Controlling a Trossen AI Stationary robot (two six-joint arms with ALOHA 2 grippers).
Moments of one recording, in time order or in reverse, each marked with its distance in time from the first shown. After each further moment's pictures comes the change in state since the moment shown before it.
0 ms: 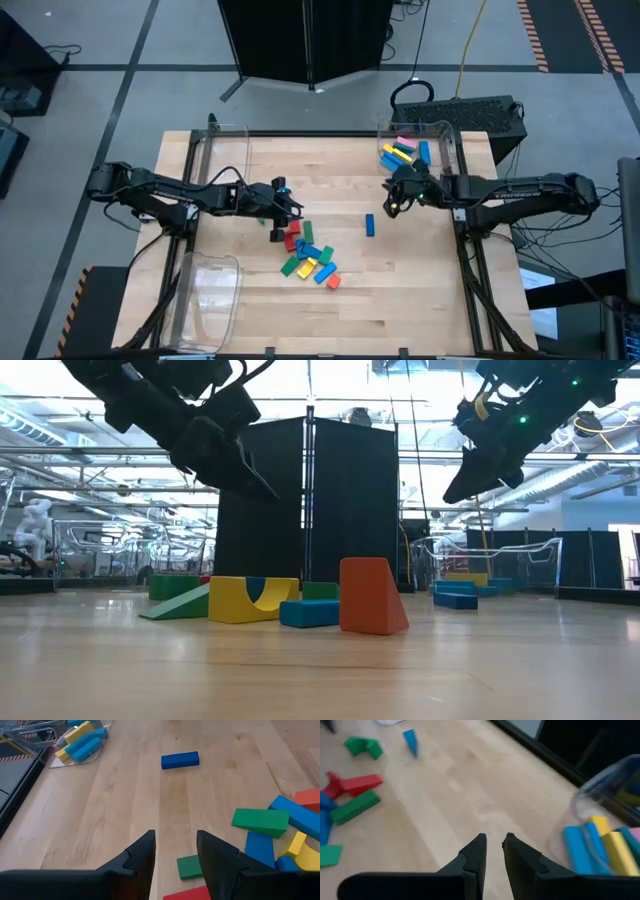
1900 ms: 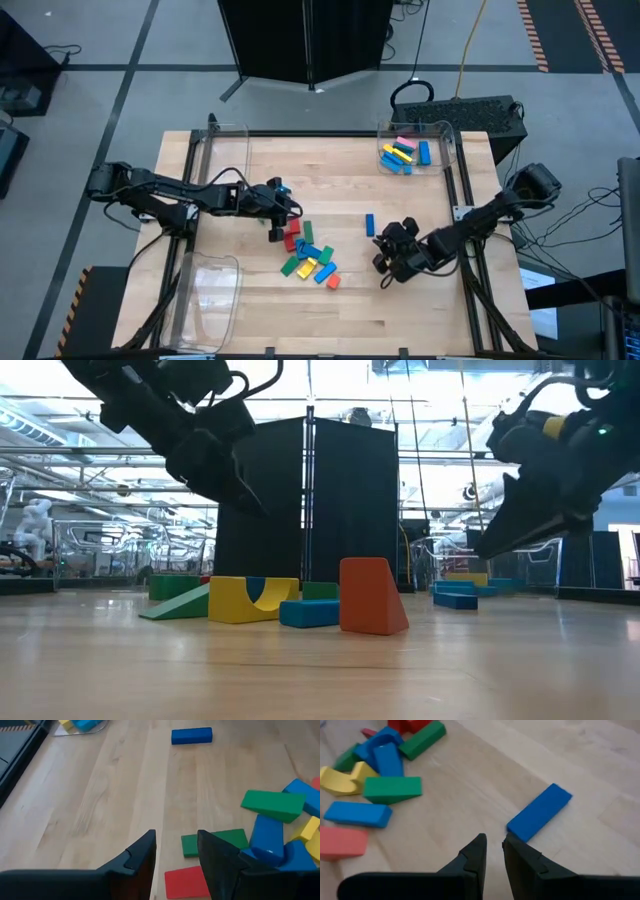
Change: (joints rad) left arm 0.001 0.000 0.000 -0.090 -0.046 -0.082; right arm 0.612 0.454 0.000 0.093 0.270 0.766
